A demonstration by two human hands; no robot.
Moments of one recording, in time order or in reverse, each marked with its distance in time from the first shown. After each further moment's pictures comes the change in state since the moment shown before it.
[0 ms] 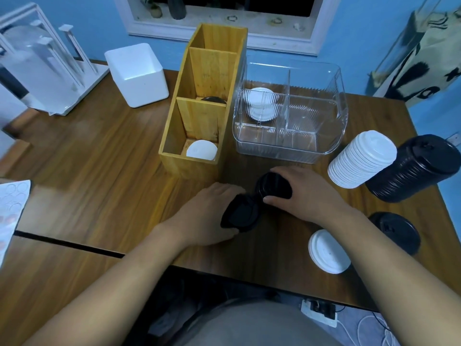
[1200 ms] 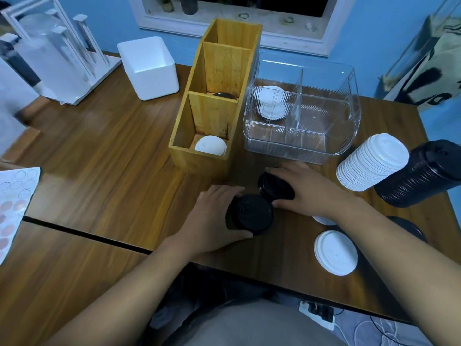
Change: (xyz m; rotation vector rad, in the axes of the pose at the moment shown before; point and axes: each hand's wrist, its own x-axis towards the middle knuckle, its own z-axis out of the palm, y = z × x) left_hand -0.019 0.000 0.032 -0.096 0.189 -0.143; right_hand 0.024 0.016 0.009 -0.108 -0.134 -0.257
